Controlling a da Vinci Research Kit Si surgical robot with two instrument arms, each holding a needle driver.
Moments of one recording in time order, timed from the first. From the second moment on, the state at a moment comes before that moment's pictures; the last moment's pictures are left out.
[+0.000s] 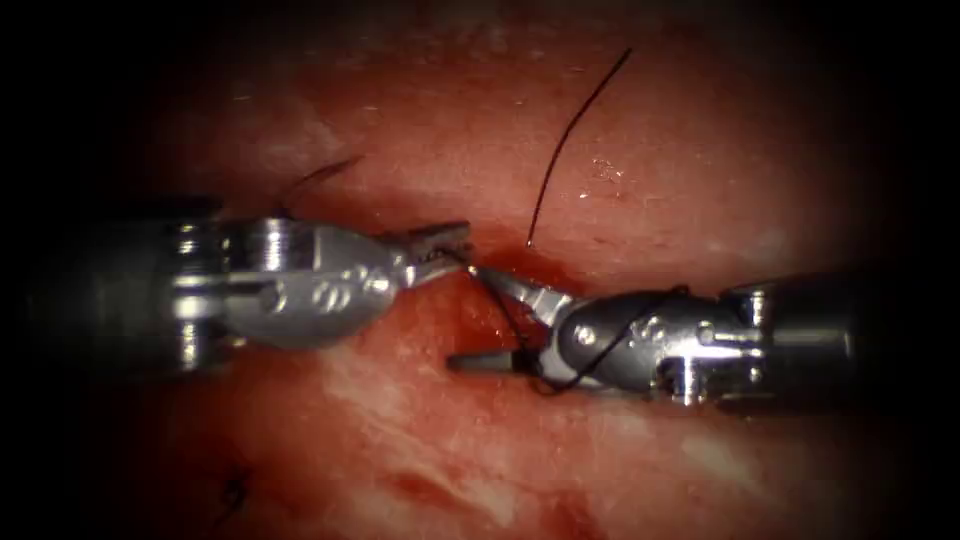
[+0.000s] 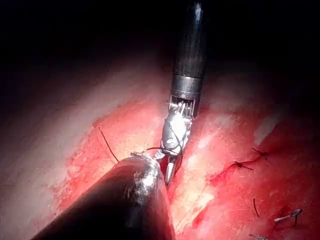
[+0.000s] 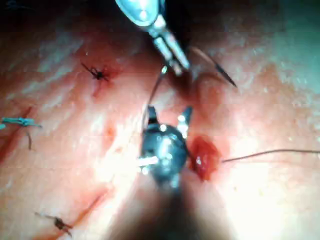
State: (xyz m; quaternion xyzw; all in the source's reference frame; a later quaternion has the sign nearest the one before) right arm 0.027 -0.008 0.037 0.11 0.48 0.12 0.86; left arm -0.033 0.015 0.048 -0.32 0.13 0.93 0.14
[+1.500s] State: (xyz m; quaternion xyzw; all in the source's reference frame) right arm 0.024 -0.003 0.038 0.10 0.52 0.31 0.79; left arm -0.036 0.009 0.055 -0.30 0.11 0.94 0.09
